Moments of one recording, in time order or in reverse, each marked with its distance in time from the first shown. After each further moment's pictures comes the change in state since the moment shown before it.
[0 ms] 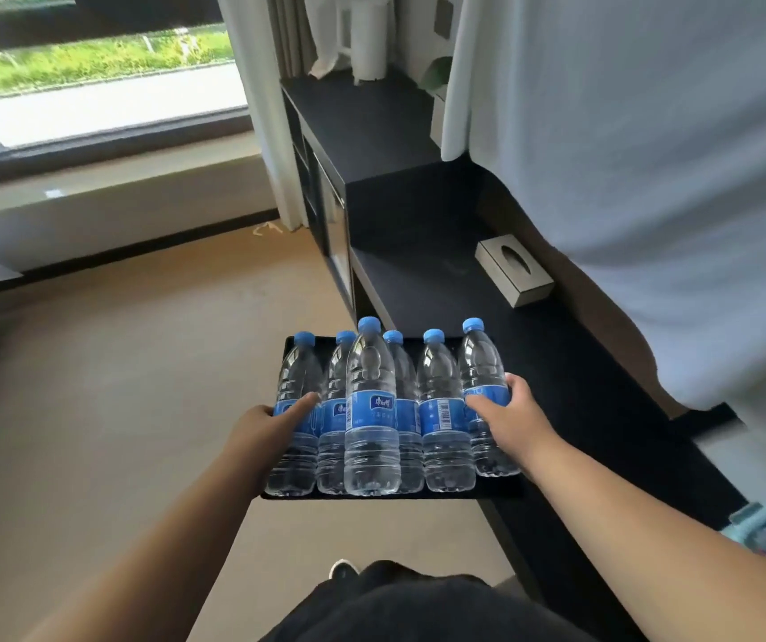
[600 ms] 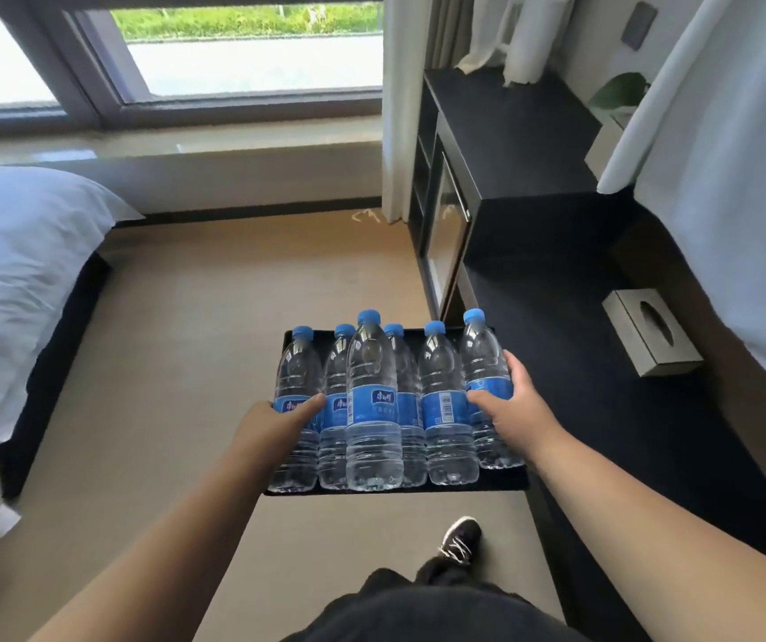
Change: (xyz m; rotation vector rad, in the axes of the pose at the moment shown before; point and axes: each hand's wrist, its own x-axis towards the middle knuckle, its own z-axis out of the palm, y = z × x) left_hand 0.087 -0.016 -0.140 -0.124 0.174 -0.064; right_hand 0.088 -0.119 0.161 -0.085 -0.298 -0.141
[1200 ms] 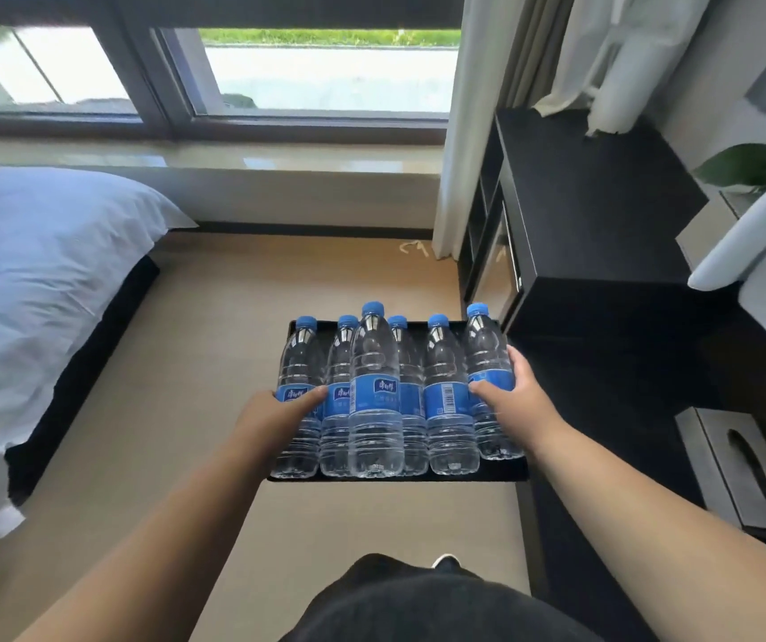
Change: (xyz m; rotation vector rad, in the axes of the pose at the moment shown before) left_hand 0.139 0.127 0.020 -0.171 0.135 -0.035; right_hand 0.208 -0.132 -0.015 -0.028 -0.126 -0.091
